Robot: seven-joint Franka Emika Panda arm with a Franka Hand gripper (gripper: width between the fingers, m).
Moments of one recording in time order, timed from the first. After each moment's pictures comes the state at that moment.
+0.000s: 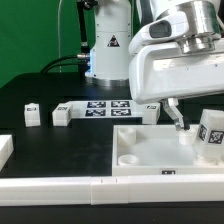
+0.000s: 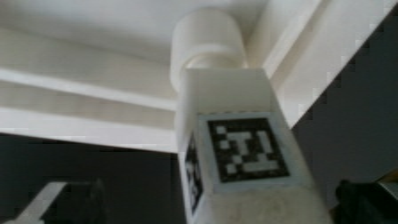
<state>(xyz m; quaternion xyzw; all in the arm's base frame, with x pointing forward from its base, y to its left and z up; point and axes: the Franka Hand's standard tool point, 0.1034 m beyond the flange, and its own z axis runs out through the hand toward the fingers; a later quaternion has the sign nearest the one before) 0.606 0.115 0.082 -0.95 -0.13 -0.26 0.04</state>
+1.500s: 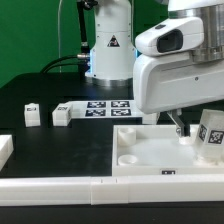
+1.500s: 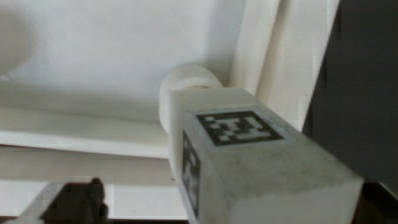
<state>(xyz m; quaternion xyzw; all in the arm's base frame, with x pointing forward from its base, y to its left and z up) 0.618 0.115 0.079 -0.99 -0.08 -0.03 0.06</state>
